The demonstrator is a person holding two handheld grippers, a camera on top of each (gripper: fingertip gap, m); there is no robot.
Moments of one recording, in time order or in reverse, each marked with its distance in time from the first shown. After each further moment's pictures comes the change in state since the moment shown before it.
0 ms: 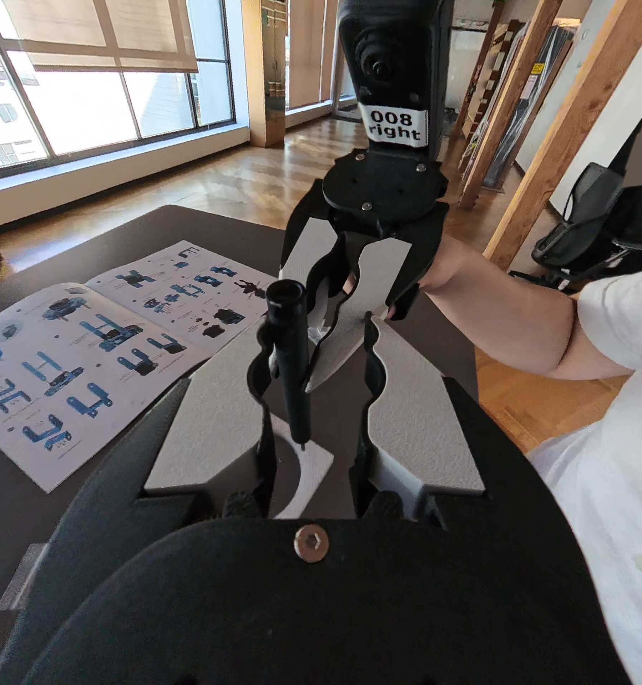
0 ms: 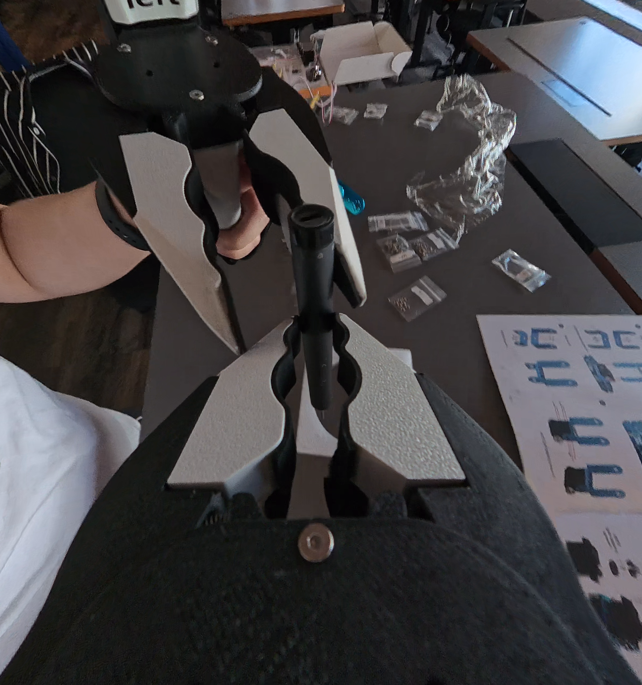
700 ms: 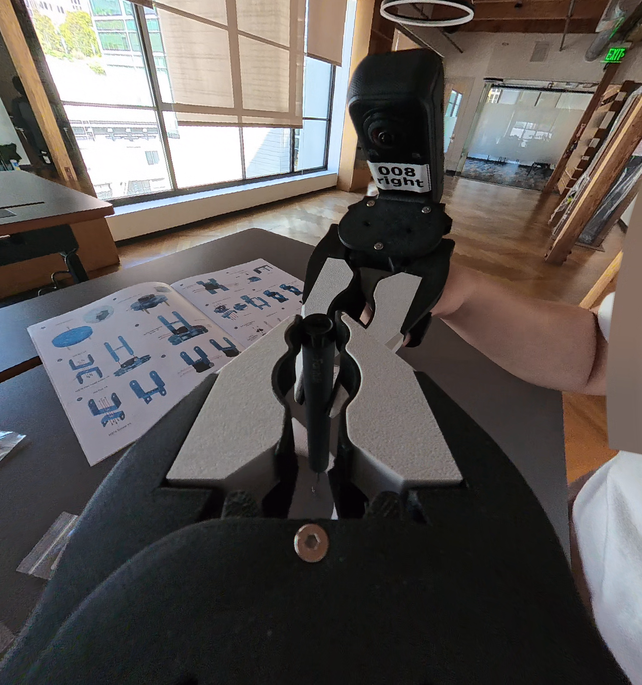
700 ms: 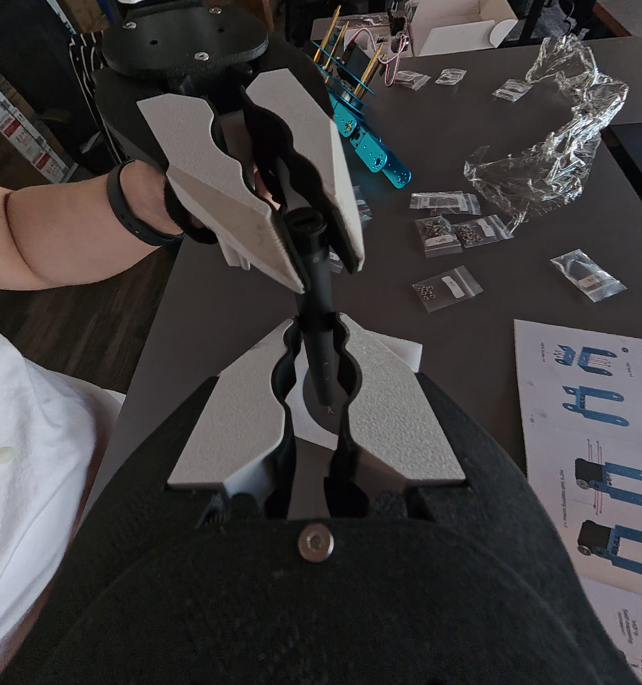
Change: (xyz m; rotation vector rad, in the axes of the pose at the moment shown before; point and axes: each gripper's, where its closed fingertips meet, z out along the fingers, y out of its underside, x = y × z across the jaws) left arm -0.037 0.007 0.014 0.117 -0.246 -0.032; right arm 0.016 0.029 0.013 -0.036 -0.224 -0.066
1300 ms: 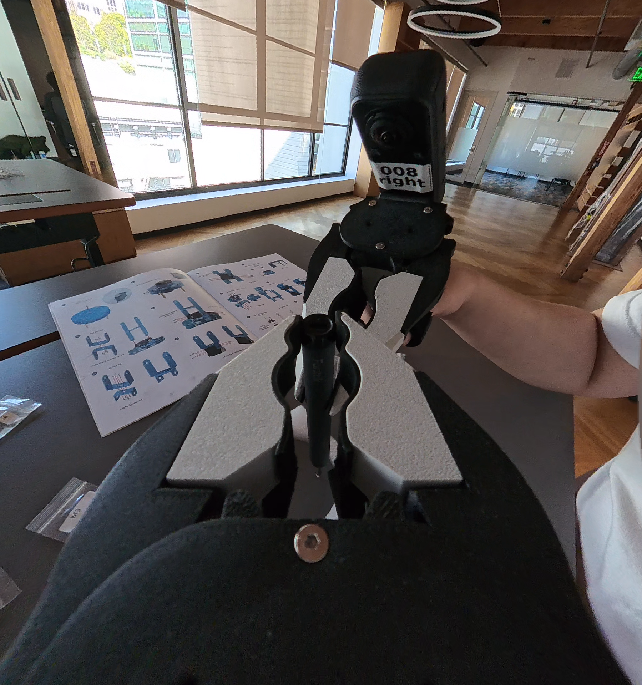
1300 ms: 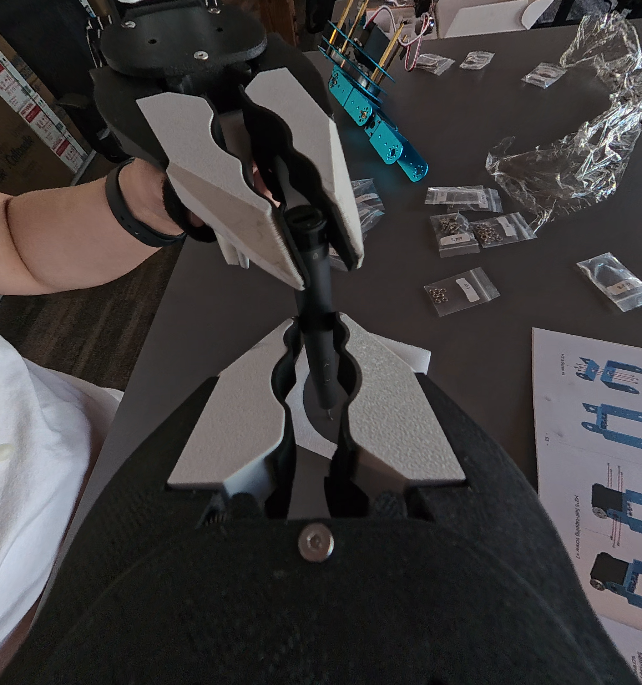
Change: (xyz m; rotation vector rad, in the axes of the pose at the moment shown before) left arm -0.010 0.010 -0.010 0.015 -0.054 -0.038; right arm 0.001 0.003 0.013 -0.025 -0.049 -0.010
